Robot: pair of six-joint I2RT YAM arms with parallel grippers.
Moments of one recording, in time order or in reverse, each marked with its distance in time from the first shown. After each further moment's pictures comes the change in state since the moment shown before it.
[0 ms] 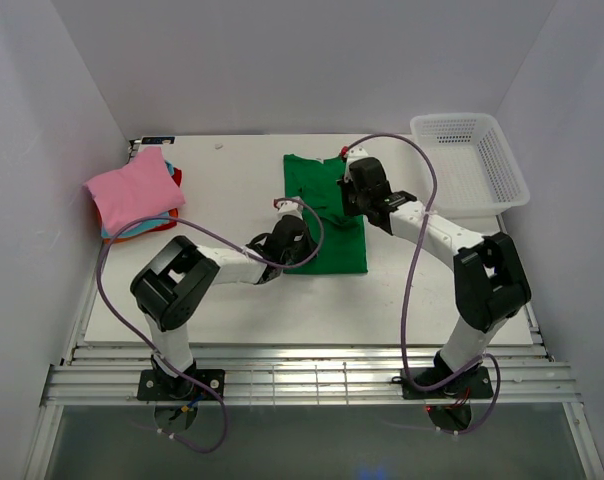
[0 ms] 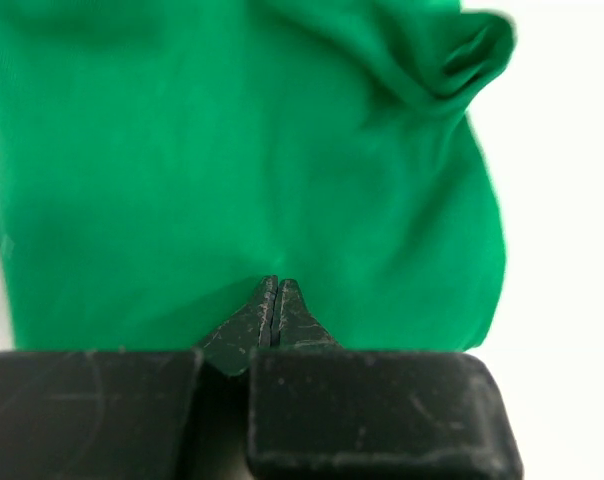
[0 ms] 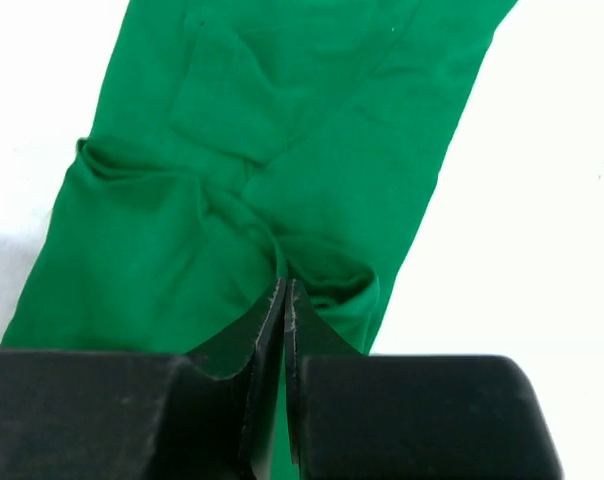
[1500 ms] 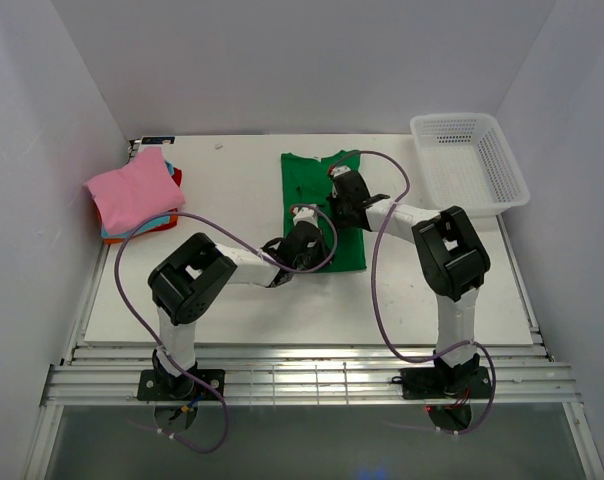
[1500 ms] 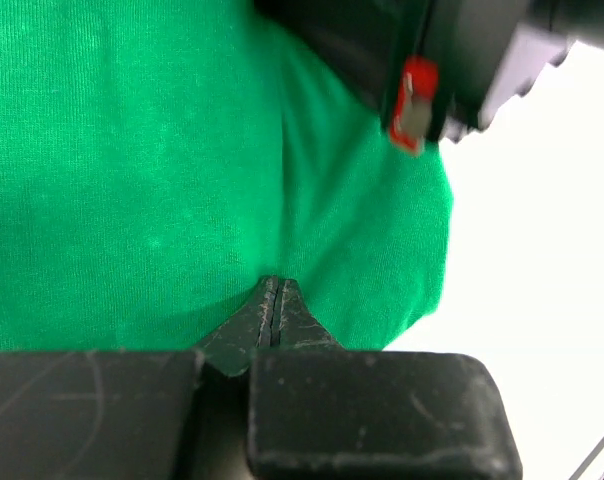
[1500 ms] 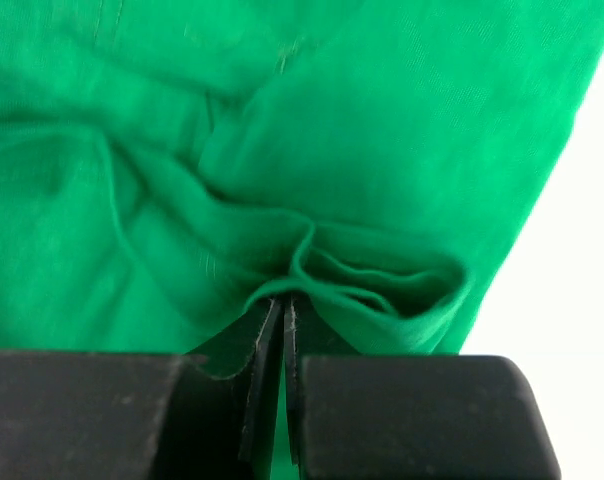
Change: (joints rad) left arm -0.068 0.101 0.075 0.027 0.067 -0.025; right arm -0.001 0.260 0.048 0.011 -0.046 0.049
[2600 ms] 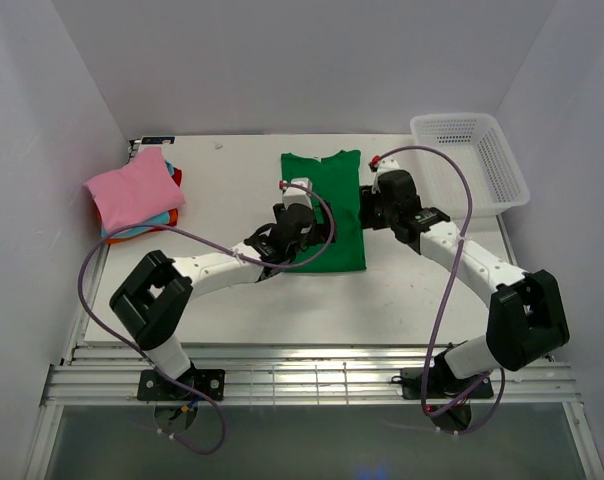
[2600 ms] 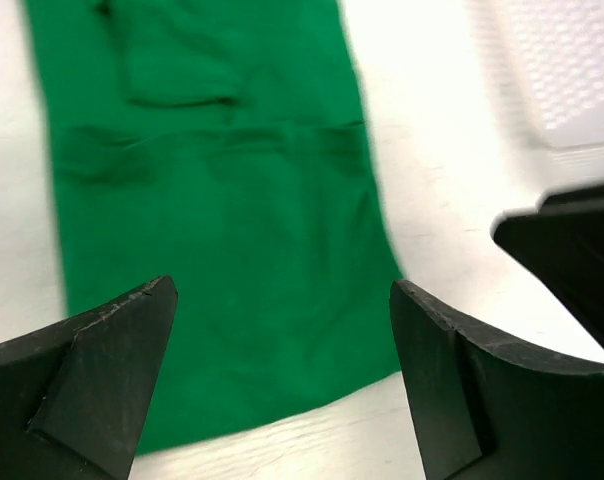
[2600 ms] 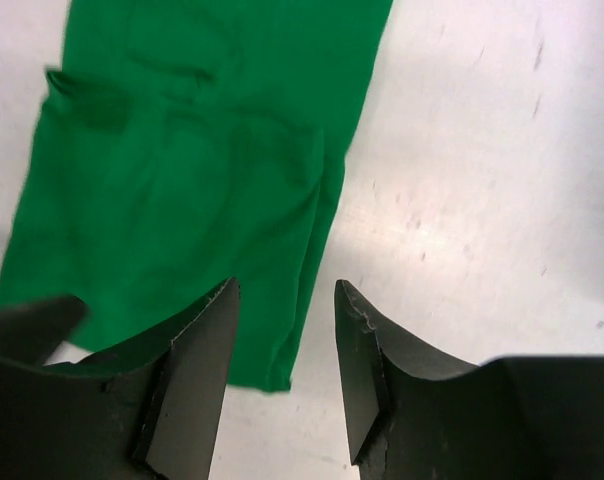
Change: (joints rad) left arm -0.019 -0.237 0.072 -0.159 -0.284 0.186; right arm -0.060 -0.547 -0.251 -0.078 0.031 0.011
